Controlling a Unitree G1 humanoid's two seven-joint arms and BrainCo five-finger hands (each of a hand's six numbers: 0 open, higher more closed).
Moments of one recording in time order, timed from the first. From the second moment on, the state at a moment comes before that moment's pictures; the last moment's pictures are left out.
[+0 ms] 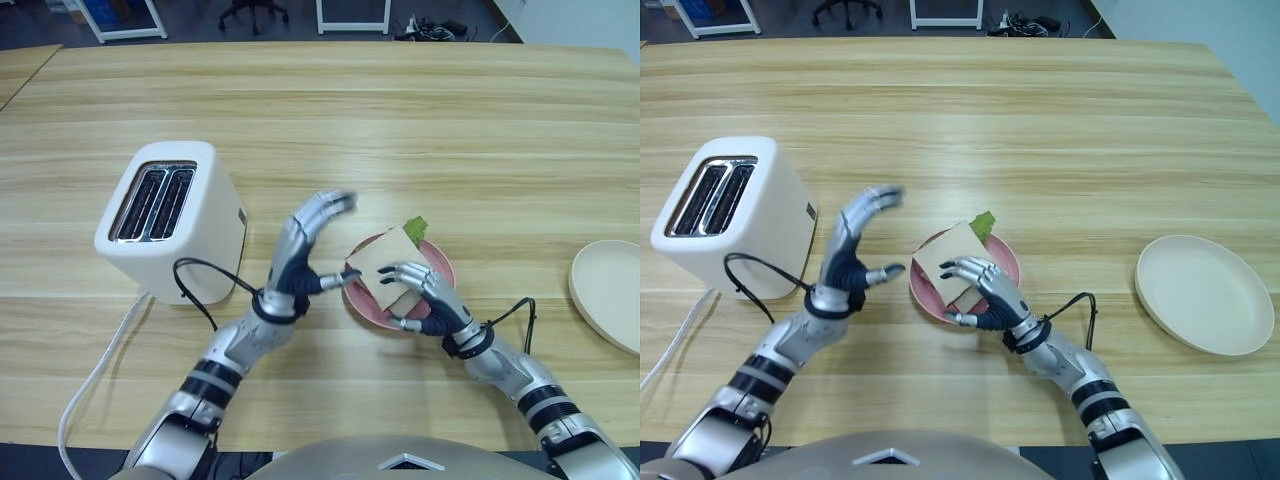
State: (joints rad) left arm -0.12 0.46 -0.46 0.29 0.48 -1.04 0.56; right arm -0.11 -0.38 0.30 0.44 -0.62 -1.04 -0.54
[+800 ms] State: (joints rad) left arm -0.28 0.26 -0.50 0.71 0.52 -0.74 0.18; right arm -0.15 -0.49 0.36 0.57 -0.73 -0.77 -0.25
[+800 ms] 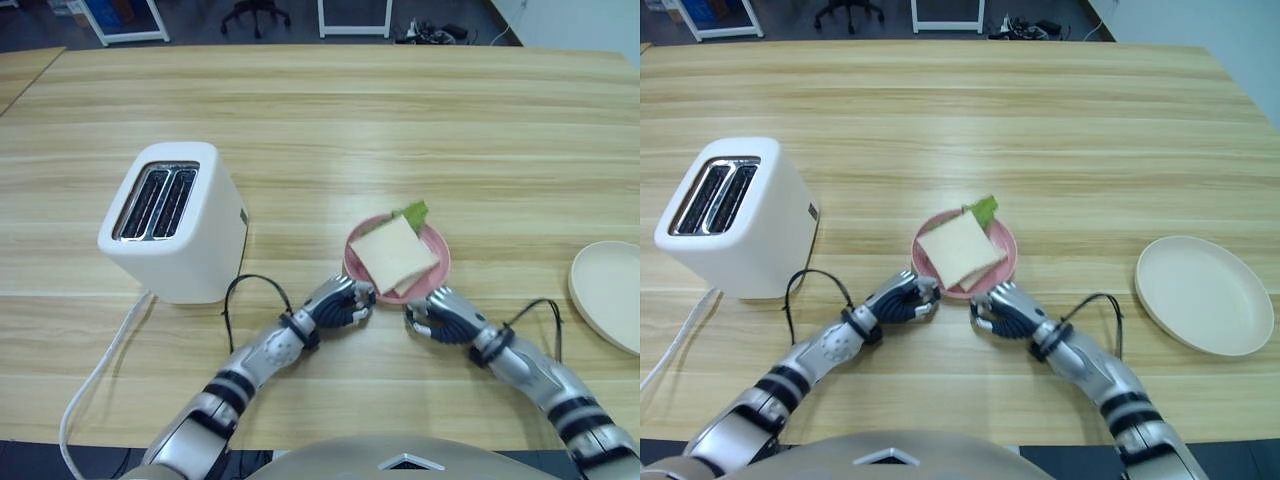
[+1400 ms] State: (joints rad) left arm -0.67 0.05 -0.43 1.27 0.57 -0.48 0.50; right arm -0.67 -0.07 0.37 1.28 -0.64 -0.50 -0.49
